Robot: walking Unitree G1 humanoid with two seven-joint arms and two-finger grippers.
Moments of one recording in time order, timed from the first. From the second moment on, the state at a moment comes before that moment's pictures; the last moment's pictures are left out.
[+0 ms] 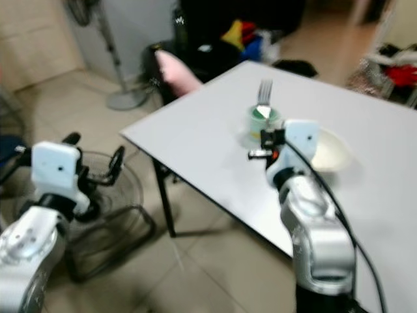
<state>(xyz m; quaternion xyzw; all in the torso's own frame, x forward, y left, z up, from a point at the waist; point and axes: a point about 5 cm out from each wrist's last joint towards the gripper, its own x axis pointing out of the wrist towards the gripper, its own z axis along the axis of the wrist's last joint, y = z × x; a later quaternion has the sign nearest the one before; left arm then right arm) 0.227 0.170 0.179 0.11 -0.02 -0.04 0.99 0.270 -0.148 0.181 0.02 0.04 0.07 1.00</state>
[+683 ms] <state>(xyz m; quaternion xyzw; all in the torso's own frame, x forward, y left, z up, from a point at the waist) 0.245 0.158 0.175 0.12 -0.02 -0.05 0.99 0.263 -0.158 0.179 0.03 0.04 0.05 1.00</state>
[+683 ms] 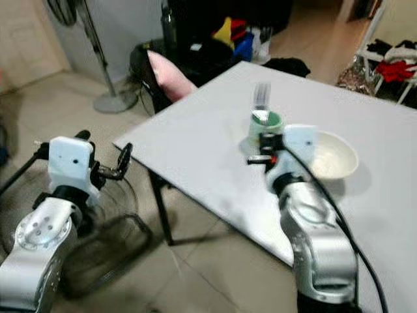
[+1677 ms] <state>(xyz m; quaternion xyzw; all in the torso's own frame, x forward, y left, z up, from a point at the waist) 0.250 0.164 0.173 0.10 -0.01 -0.03 0.99 0.253 -0.146 0.163 0.02 0.11 0.10 0.99</state>
